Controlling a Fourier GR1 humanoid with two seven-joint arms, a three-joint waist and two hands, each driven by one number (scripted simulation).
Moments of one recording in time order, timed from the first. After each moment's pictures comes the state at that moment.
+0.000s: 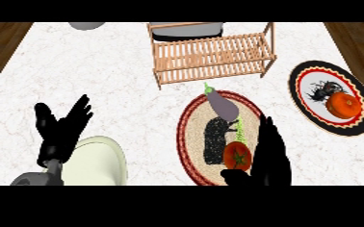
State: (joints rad) left arm -0.04 0.33 -0.09 -1.36 0.30 0.13 0.25; right arm 0.14 -0.02 0.49 -1.78 1.16 -0.22 0.97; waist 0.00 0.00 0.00
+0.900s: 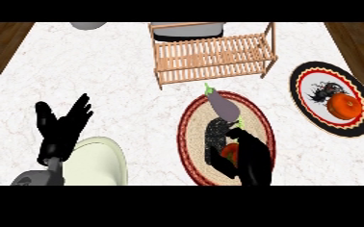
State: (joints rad) left arm -0.05 0.29 -0.04 -1.34 0.25 0.08 0.25; right arm 0.05 -0.03 0.49 -1.52 1.07 -0.27 0.76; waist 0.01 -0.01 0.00
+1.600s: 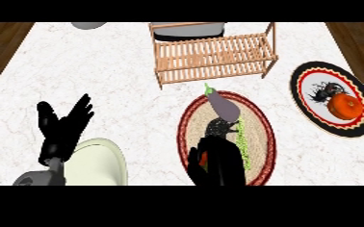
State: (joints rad) left arm -0.05 0.27 -0.02 -1.35 0.22 0.07 0.27; right arm -0.01 0.00 0.70 -1.58 1.09 -0.29 0.71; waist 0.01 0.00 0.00
